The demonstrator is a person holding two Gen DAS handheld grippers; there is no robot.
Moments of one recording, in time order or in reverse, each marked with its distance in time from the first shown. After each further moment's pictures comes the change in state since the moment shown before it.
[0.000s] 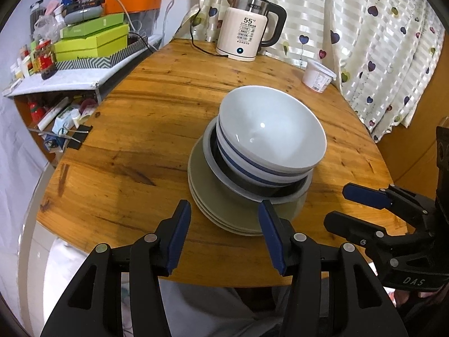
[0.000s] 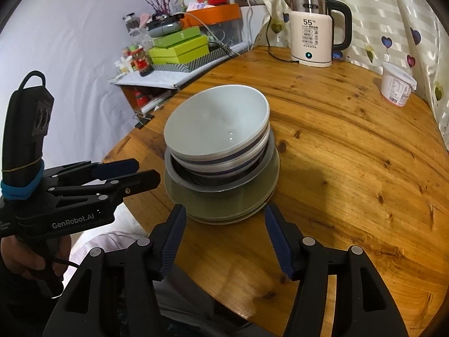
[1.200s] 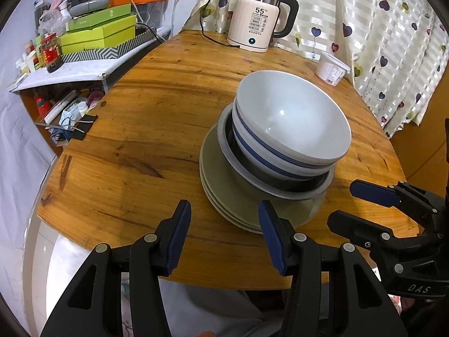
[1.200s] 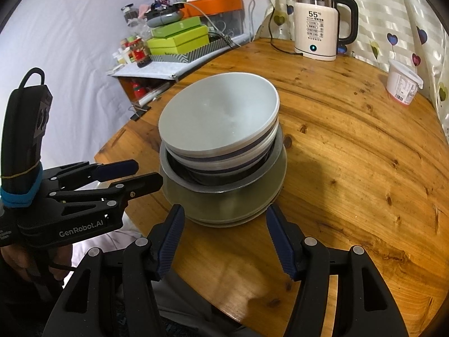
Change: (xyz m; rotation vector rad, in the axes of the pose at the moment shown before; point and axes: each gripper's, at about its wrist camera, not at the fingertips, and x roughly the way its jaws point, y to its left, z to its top) left arm 0.018 0.005 -0.003 -0.008 0.034 0.058; right arm 0.019 0.002 0.001 -0.007 0.037 -0.006
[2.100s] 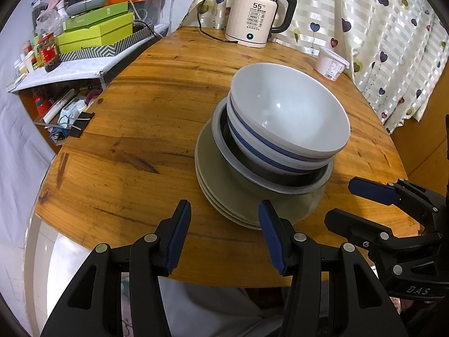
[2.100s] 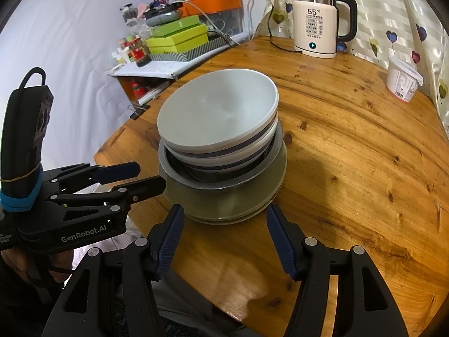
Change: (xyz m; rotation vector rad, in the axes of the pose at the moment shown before) left arm 0.004 -0.004 -0.003 0.009 0.014 0.004; right arm 0.003 -0.002 -0.003 0.006 0.005 0.001
